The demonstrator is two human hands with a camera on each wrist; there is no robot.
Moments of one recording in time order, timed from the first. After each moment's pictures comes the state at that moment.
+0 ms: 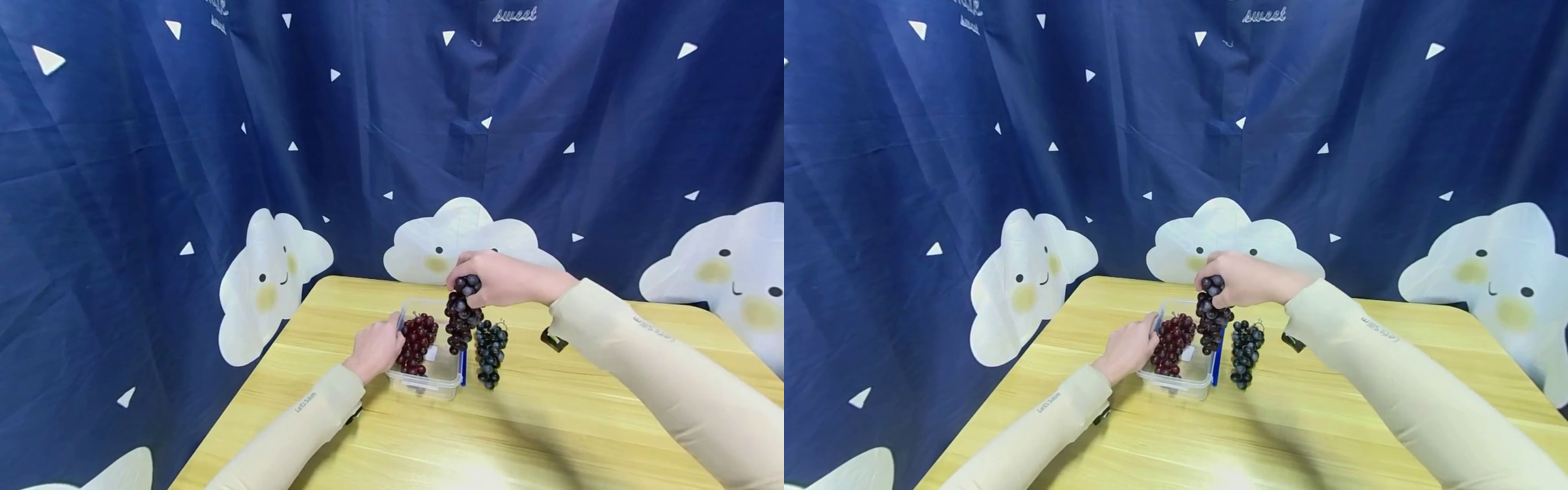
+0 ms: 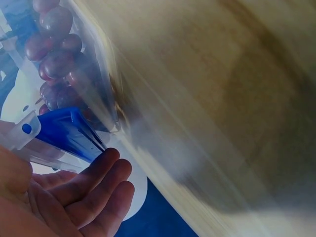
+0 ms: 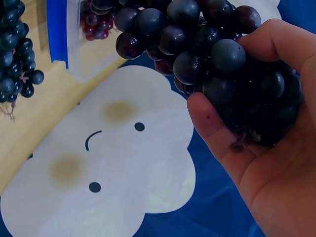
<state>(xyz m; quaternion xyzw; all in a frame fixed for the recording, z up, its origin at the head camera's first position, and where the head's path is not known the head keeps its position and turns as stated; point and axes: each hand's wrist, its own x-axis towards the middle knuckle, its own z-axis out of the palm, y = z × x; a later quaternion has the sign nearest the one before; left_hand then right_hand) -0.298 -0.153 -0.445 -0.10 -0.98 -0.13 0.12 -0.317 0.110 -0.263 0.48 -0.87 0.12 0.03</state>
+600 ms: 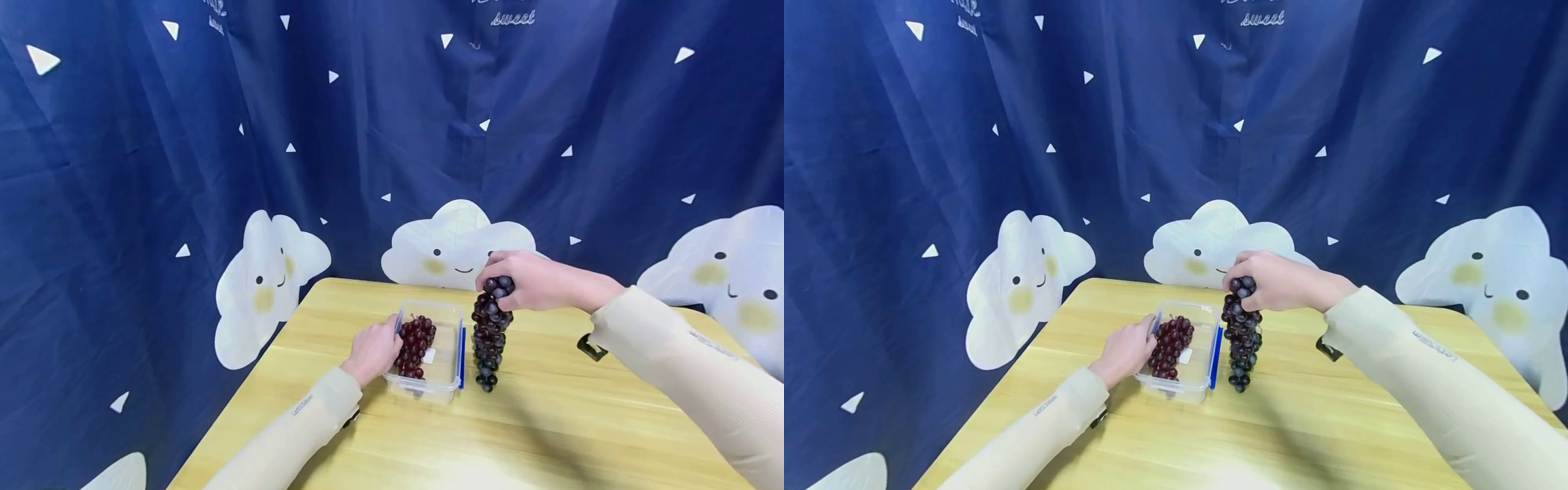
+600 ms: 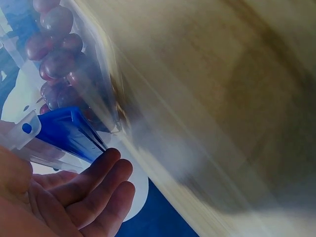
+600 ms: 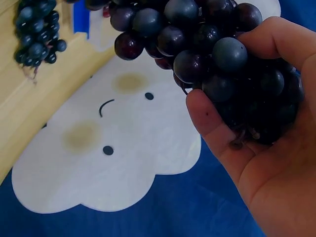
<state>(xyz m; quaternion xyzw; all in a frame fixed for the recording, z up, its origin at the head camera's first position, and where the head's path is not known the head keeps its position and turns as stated) -0.301 -0.153 -0.446 -0.10 -0.98 -0.12 0.12 -0.303 0.153 -0.252 0.44 -0.89 0.10 0.05</state>
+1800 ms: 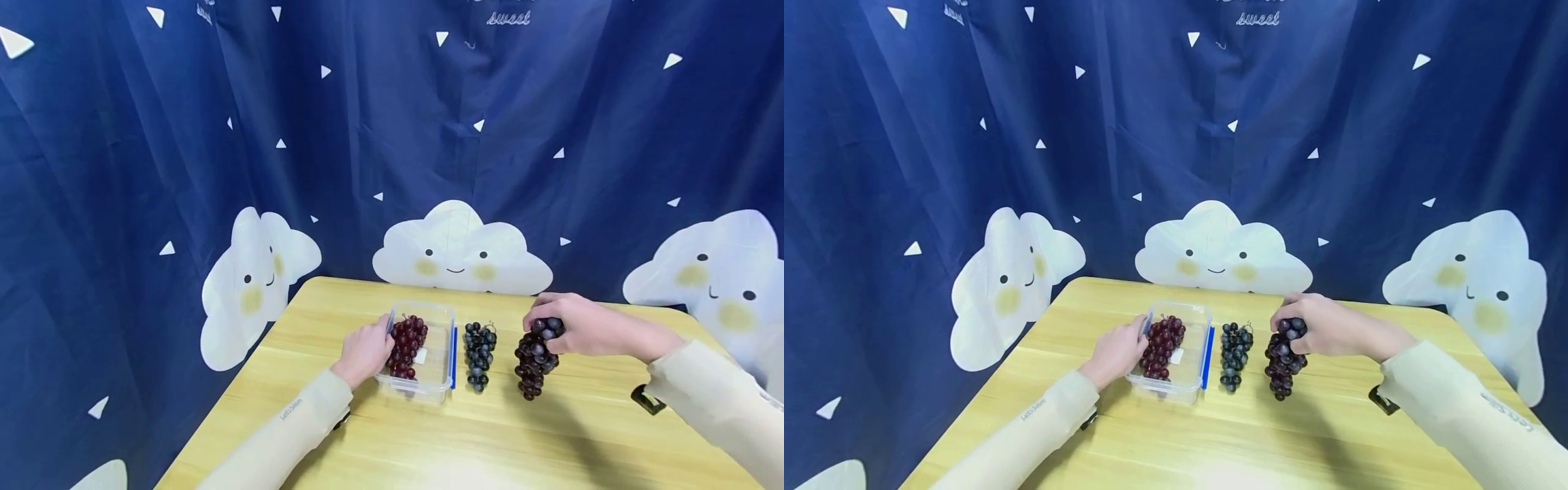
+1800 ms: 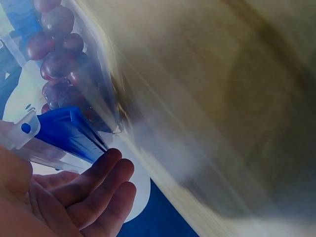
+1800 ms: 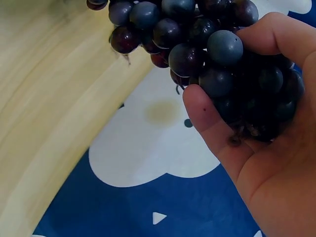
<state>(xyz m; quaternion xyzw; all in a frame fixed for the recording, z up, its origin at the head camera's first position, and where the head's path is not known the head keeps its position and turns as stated) -0.300 -0.156 -0.448 -0.09 -0.98 -0.14 0.12 -0.276 0.228 -0.307 0.43 -0.89 0.12 0.05</state>
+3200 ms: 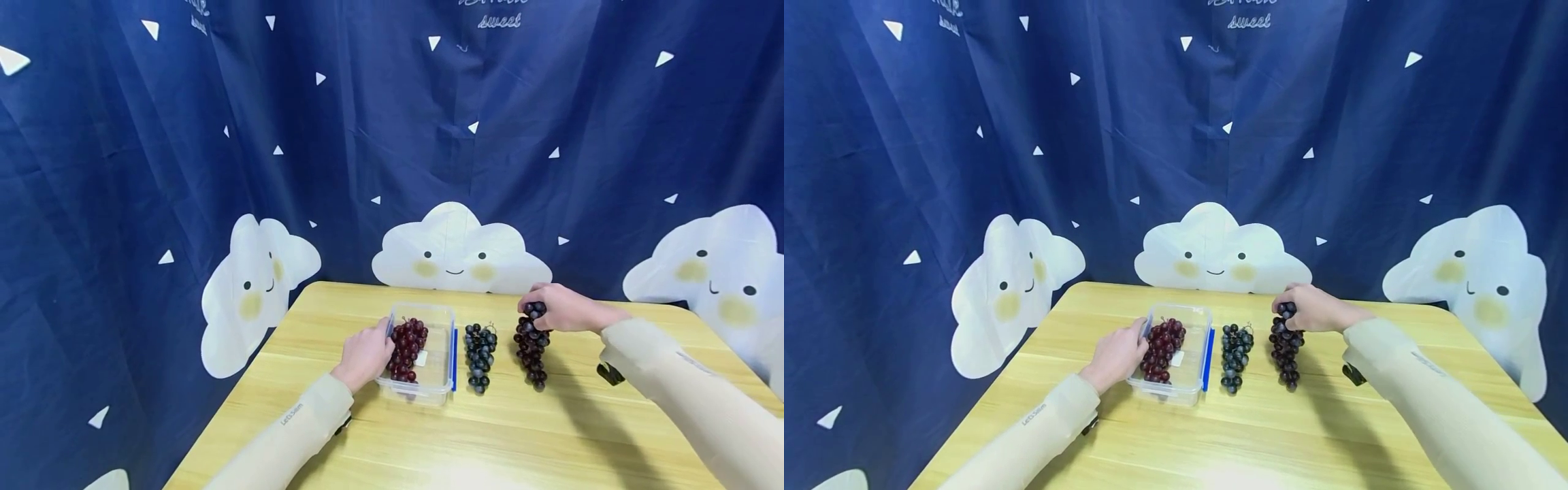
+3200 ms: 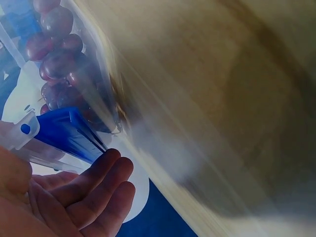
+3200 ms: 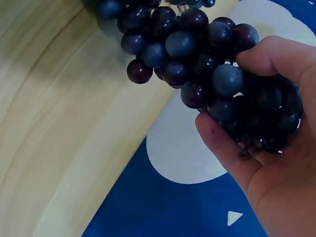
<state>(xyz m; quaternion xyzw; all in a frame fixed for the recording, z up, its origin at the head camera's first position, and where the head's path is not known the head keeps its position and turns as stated) -0.300 -0.154 -0.447 -0.09 -0.98 -0.13 0.13 -0.355 0.246 -0.356 0.35 -0.93 0.12 0.02</state>
